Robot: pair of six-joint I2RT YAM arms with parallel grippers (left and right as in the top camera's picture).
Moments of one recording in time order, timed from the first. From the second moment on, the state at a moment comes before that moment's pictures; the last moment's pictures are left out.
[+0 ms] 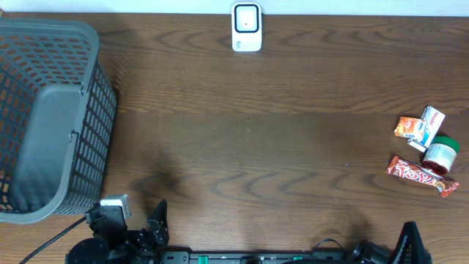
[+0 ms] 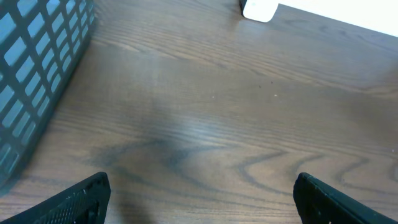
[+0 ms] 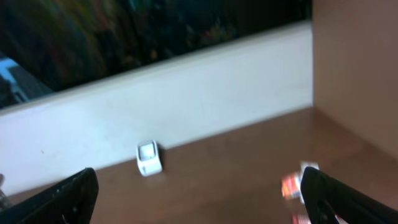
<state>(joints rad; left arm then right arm) -0.10 0.03 0.68 -1.19 0.10 -0.27 -0.50 0.58 1.96 -1.48 -0.34 0.25</state>
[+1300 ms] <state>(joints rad) -0.10 0.03 0.68 -1.19 0.10 -0.27 -0.08 0.16 0.94 -0.36 -0.21 0.21</state>
